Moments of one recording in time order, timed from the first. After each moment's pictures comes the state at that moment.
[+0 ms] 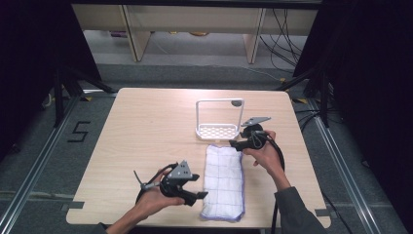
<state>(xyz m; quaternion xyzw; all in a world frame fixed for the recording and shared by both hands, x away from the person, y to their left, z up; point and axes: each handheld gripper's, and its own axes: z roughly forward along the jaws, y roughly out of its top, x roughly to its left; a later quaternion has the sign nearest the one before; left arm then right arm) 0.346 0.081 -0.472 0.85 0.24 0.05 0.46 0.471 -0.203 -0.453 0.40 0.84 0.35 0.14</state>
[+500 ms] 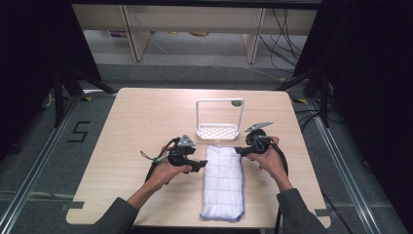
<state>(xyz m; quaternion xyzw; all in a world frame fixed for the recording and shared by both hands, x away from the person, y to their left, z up) 0.438 0.068 -0.494 0.84 0.34 0.09 0.42 0.470 -0.216 -0.477 0.43 0.84 0.31 0.13</state>
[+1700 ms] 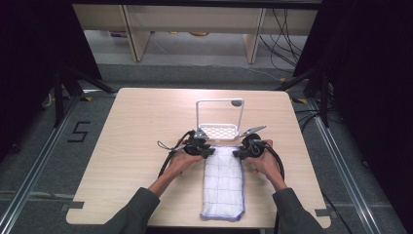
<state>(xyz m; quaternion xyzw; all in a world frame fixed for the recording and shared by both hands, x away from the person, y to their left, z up) 0.477 0.032 -0.516 0.85 0.31 0.10 0.41 0.470 -0.208 -0.496 0.41 0.86 0.30 0.10</state>
